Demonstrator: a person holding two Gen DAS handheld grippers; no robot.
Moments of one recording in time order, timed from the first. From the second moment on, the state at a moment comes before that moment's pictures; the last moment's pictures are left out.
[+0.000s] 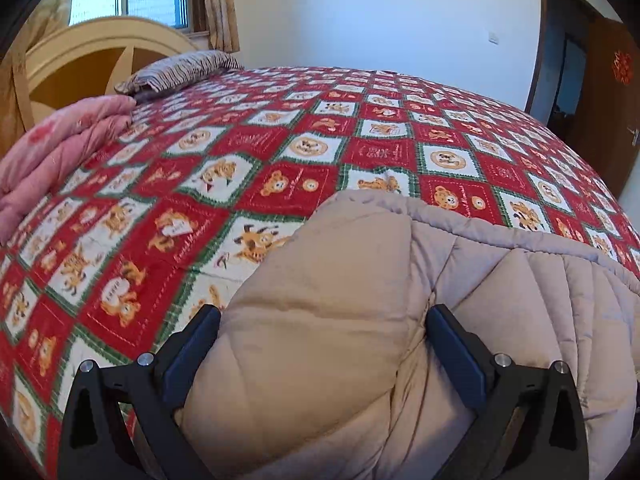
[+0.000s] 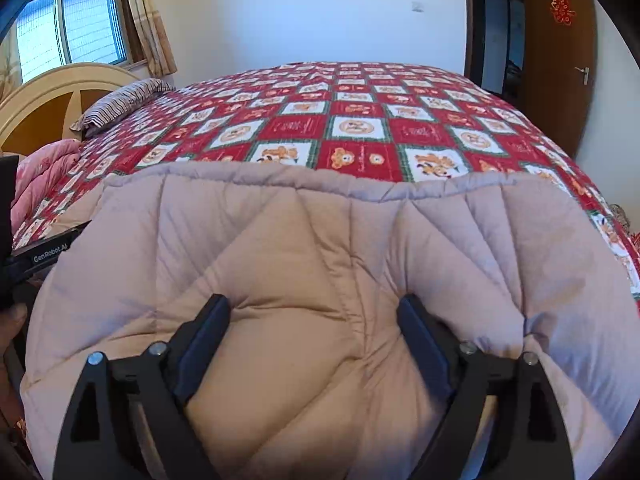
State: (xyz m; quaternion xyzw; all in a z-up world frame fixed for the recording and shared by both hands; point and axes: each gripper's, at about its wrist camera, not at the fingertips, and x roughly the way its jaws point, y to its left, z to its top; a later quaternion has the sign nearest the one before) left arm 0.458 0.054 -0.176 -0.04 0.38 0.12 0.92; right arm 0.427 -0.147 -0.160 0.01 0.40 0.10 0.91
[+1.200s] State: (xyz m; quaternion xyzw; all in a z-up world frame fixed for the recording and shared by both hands) left arm 0.440 0.039 -0.176 -0.04 0.37 0.12 0.92; right arm 0.472 -0.088 -0.170 -0.02 0.43 0.01 0.90
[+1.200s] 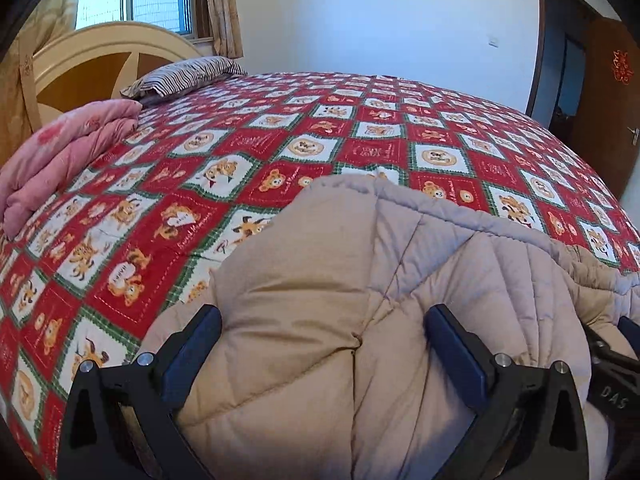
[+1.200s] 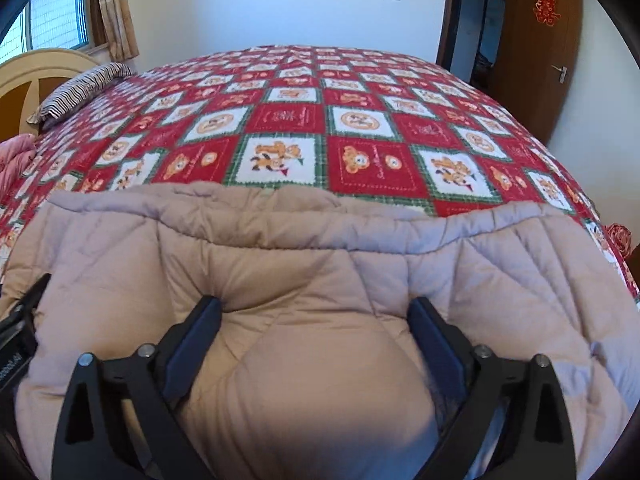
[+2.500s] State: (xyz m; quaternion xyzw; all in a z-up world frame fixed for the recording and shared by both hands) left arm 0.257 0.110 -0.190 -0.23 0.36 0.11 0.90; right arm 0.298 -0.086 -0.143 -0.06 0.41 0.00 0.91
